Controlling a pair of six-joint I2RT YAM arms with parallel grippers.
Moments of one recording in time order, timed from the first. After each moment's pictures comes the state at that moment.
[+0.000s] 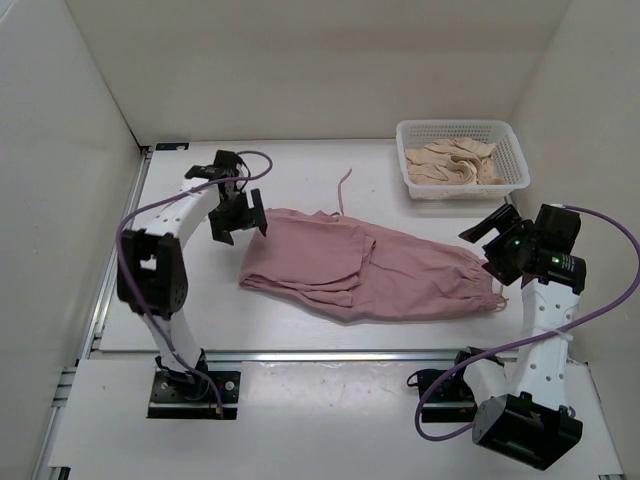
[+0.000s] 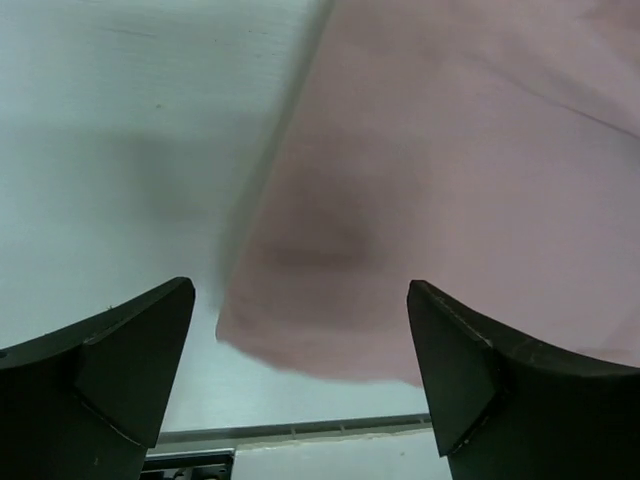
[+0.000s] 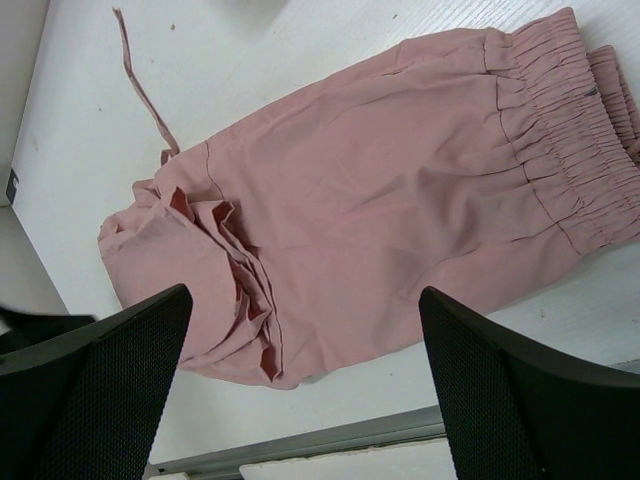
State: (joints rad) left arm -0.22 1.74 1.47 -0.94 0.06 -0.43; right arm -0.33 0.92 1.01 -0.92 -0.33 0.59
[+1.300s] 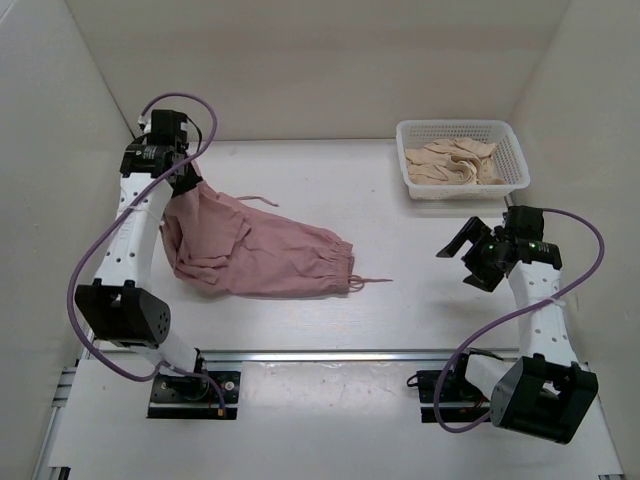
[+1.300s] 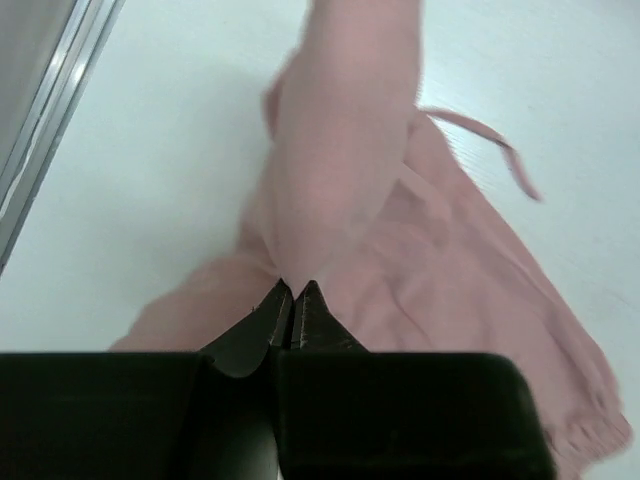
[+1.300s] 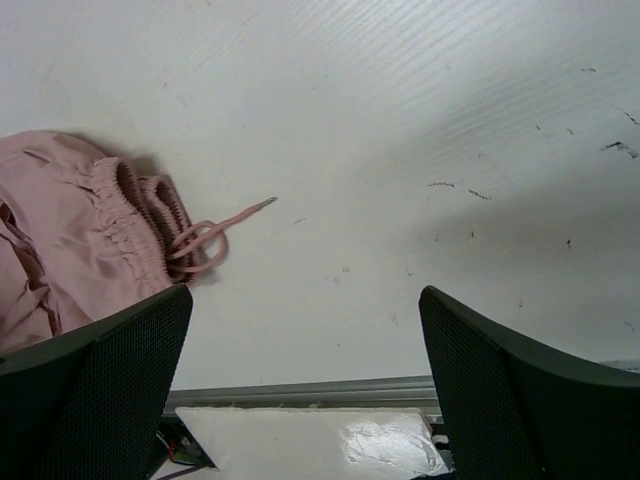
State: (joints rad) left arm -0.04 1.58 1.72 -1.05 -0.33 -0.45; right arm -0.22 1.07 0.89 -0.88 -0.33 0.49
